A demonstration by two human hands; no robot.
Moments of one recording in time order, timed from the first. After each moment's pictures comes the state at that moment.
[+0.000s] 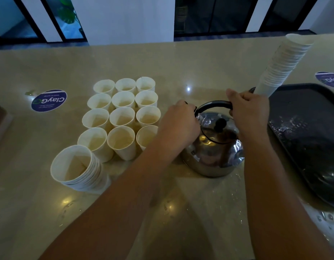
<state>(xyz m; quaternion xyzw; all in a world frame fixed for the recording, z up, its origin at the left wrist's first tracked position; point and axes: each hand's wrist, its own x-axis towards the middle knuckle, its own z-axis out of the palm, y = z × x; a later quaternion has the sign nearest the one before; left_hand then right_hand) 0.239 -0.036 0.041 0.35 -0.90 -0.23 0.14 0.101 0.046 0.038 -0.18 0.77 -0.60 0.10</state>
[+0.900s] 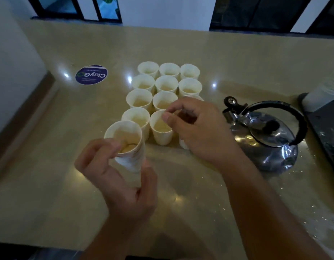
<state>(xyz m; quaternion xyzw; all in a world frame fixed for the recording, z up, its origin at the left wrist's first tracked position) 0.440 0.015 0.000 0.35 -0.67 -0.14 0.64 0.275 0.008 0.057 -0.54 0.65 -0.45 0.29</state>
